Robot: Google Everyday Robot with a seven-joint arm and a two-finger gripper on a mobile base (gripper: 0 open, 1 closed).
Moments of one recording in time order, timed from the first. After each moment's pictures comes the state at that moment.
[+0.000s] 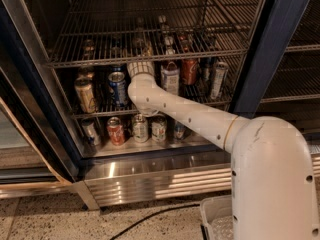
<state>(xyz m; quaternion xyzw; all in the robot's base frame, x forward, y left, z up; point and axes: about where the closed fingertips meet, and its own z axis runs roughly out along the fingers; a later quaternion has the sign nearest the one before) 0.879 0.064 0.812 -0.13 0.65 -0.05 0.75</state>
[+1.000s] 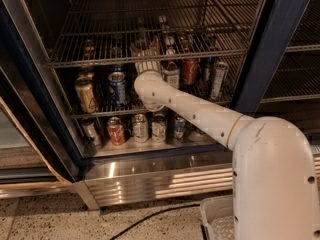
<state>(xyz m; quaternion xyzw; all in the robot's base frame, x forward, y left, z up) 0.893 0.033 0.825 -0.11 0.64 -0.07 0.75</state>
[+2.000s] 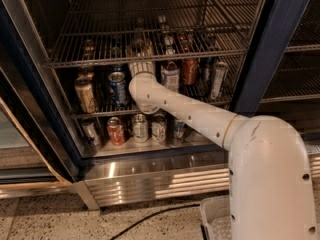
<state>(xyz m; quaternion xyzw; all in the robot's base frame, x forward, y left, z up) 0.887 0.064 0.814 -0.13 0.65 -0.05 0.75</state>
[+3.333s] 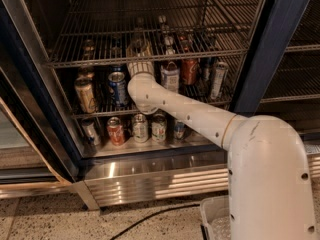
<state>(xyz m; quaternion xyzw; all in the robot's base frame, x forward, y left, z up) 0.887 0.064 0.814 -0.12 0.65 -0.05 0.75</state>
